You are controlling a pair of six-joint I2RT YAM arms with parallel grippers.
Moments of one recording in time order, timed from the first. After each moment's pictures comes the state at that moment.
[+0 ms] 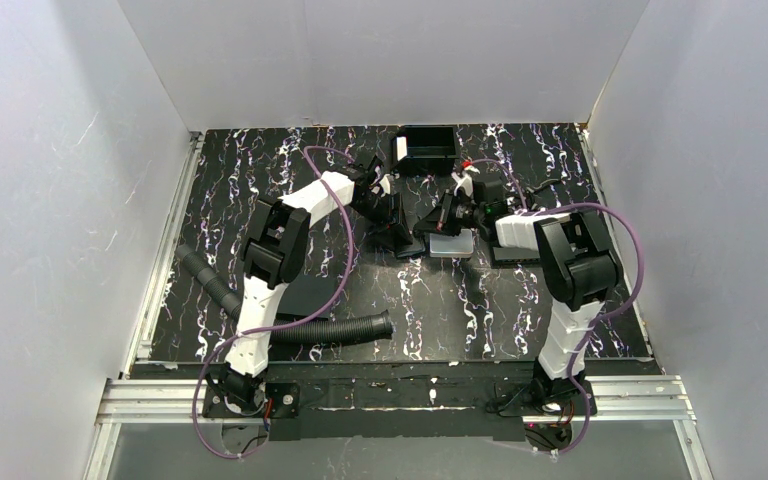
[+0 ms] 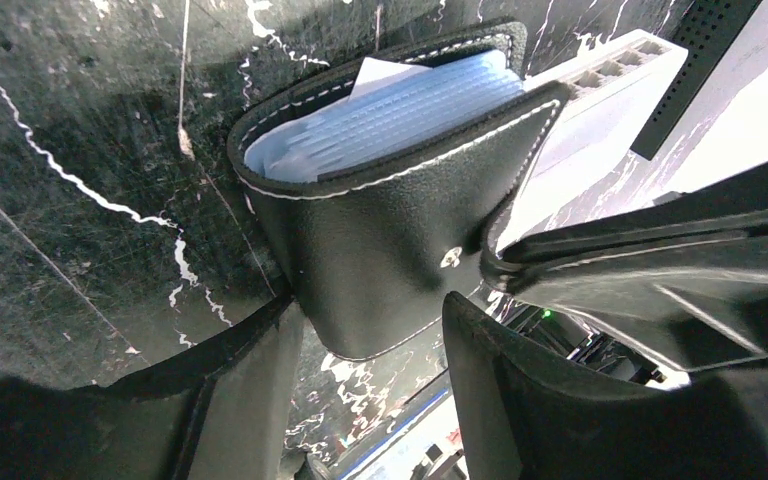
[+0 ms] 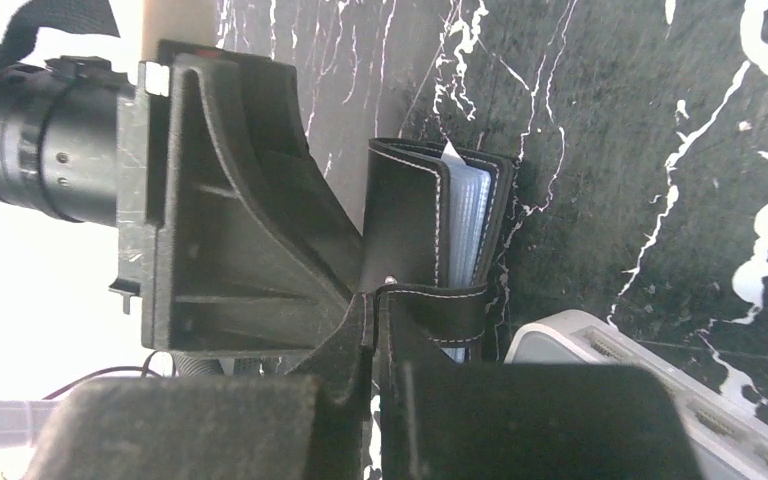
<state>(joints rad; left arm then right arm) -0.49 2.33 1.81 -0.76 0.58 -0.58 0.33 1.90 0.99 0.33 -0.68 0.70</state>
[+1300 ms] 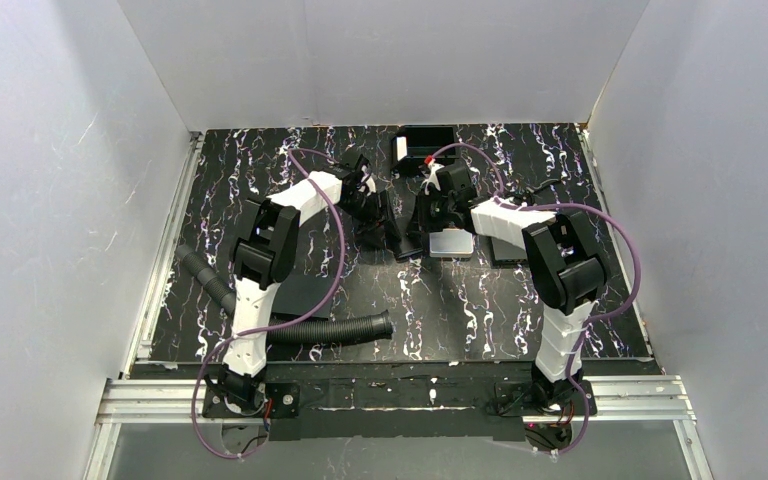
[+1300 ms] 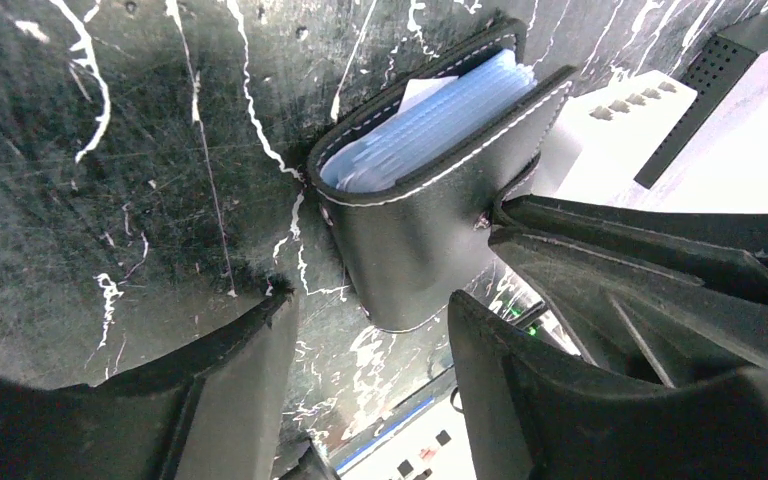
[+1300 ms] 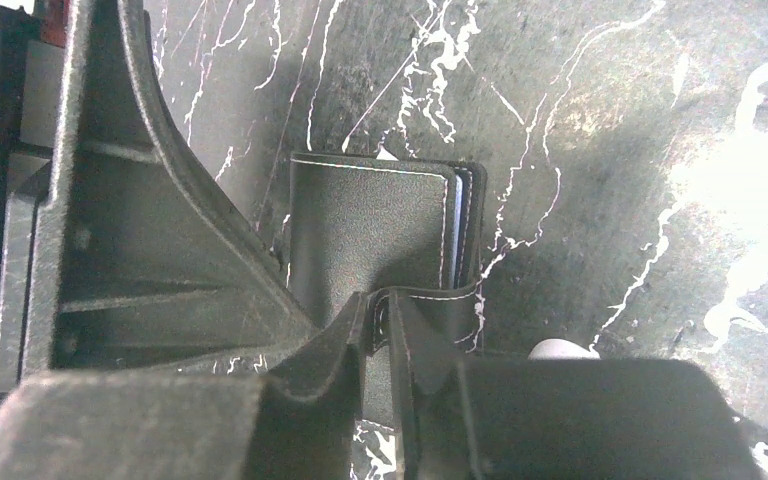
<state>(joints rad) -0.44 2.27 1.73 -0.73 0.56 -0.63 0.49 1.92 1.21 -0.07 -0.32 0.36</state>
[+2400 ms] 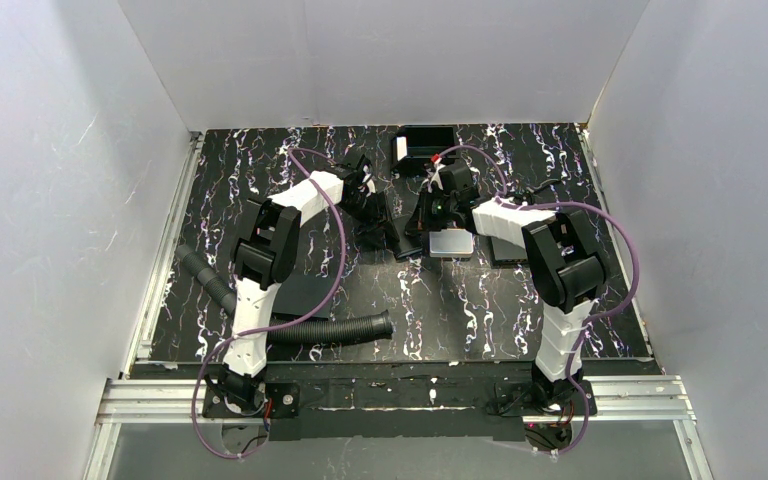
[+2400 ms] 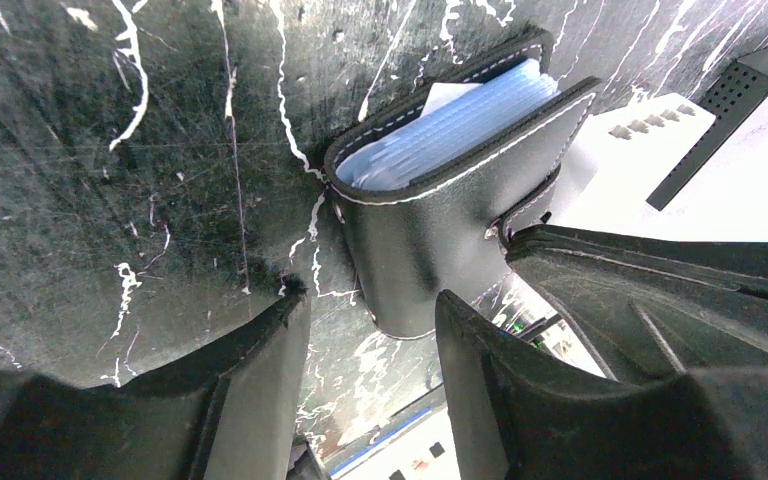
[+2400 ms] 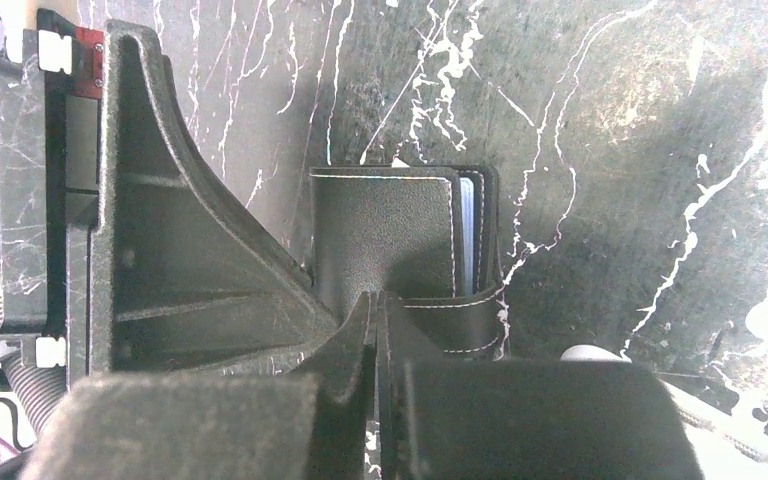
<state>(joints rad) -0.45 2.28 1.74 -0.75 0.50 -0.67 0.48 1.93 1.21 -0.03 -0.36 0.49</state>
